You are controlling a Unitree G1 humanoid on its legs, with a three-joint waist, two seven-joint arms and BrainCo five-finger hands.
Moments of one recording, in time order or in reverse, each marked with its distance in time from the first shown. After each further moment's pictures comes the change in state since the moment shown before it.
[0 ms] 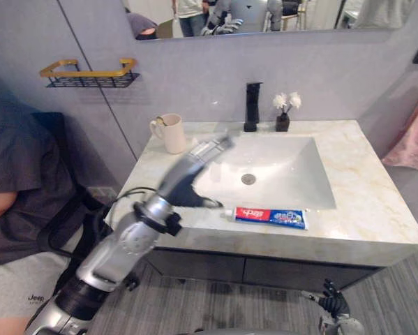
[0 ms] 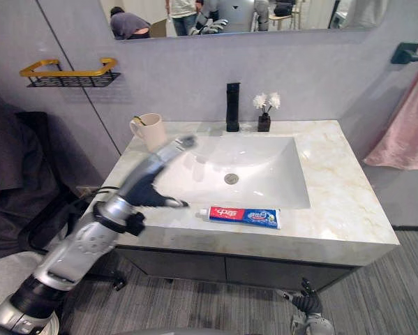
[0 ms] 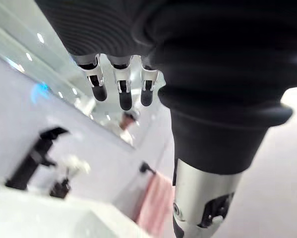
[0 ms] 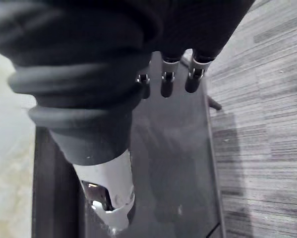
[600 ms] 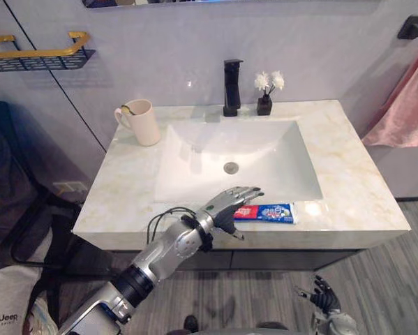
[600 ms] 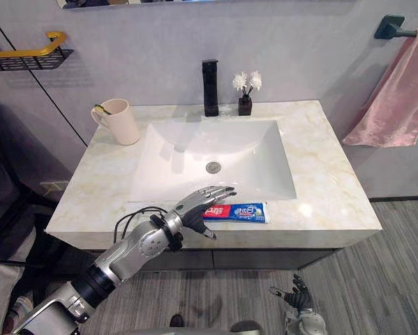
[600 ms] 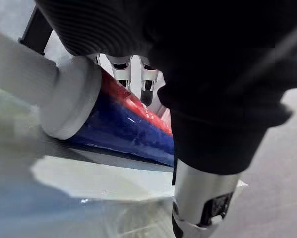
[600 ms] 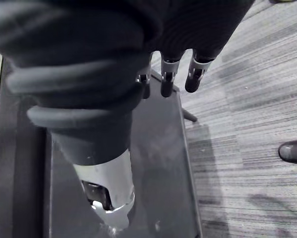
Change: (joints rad) left arm -0.114 -0.236 -0.155 0.382 0.209 0.094 -0.049; right arm -0.042 0.011 0.029 0.039 0.002 0.000 -0.004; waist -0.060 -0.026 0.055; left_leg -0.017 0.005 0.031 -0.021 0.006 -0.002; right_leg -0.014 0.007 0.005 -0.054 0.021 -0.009
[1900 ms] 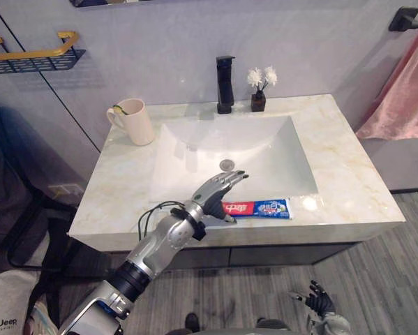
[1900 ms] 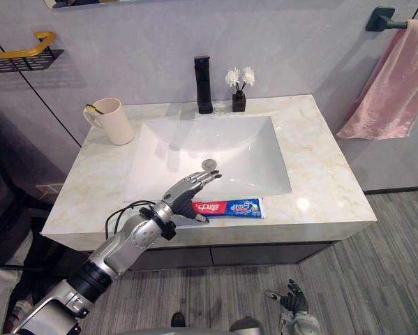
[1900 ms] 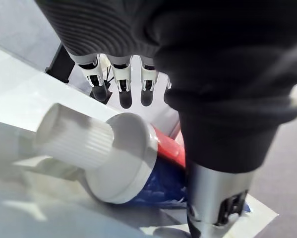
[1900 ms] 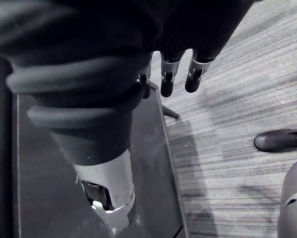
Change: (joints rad) left arm 0.010 0.011 0.100 -0.006 0.043 0.017 0.043; right arm -0.007 0.023 0.003 0.035 0.002 0.023 0.000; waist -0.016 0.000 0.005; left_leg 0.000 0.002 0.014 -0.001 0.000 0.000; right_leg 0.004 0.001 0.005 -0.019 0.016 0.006
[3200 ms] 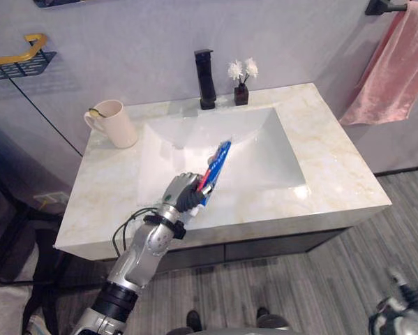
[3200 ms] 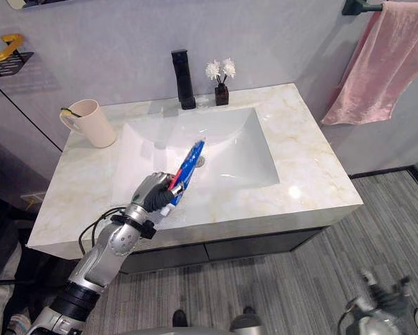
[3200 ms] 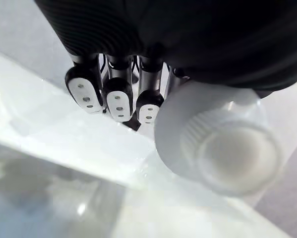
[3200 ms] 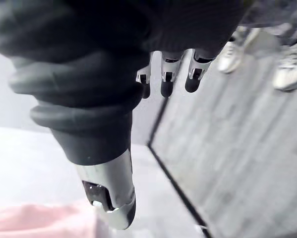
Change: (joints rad) left arm 0.203 -0.072 0.296 -0.230 0.008 0.060 0.049; right arm 0.050 0.012 -0.595 -0.641 0.153 -0.008 -0.202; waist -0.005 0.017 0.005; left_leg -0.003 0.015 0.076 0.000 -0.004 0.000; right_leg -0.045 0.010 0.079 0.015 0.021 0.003
